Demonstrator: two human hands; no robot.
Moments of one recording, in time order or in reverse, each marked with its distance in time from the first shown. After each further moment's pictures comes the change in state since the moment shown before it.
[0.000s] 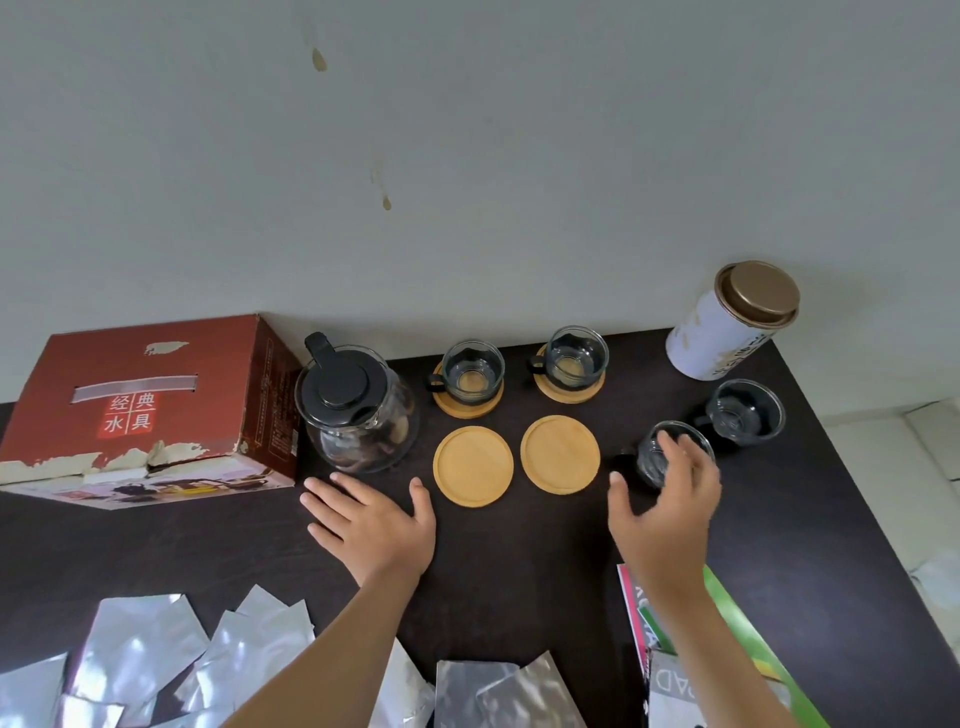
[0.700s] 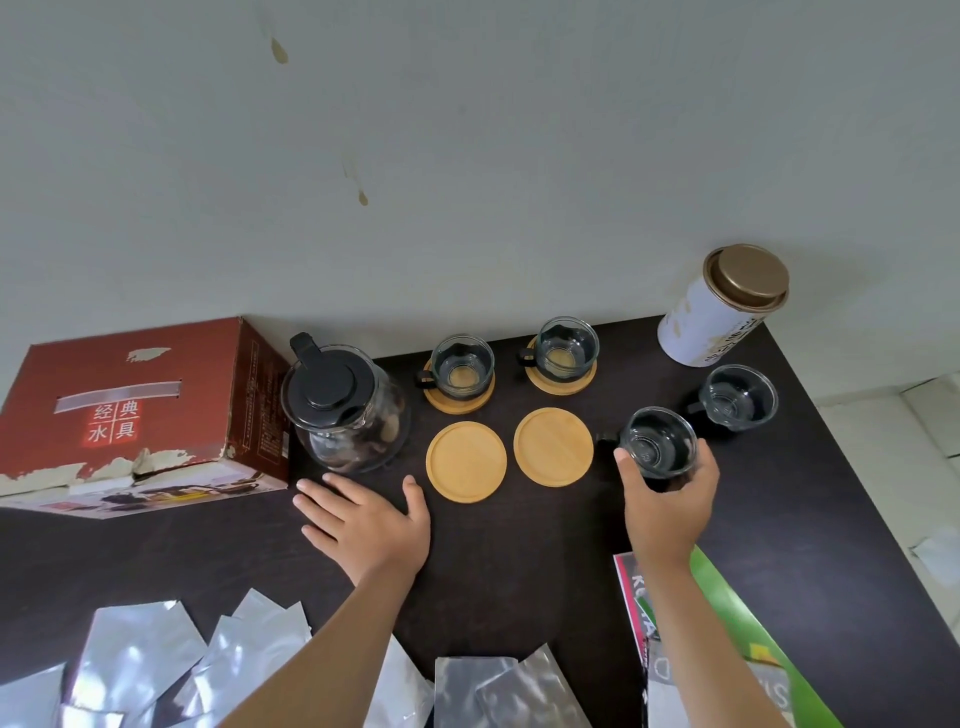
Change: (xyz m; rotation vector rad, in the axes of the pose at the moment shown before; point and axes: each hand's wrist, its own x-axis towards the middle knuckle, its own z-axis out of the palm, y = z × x) left_hand 0.000 0.001 -0.001 -0.004 0.002 -0.007; right_hand 0.006 0.023 0.020 0.398 0.139 0.531
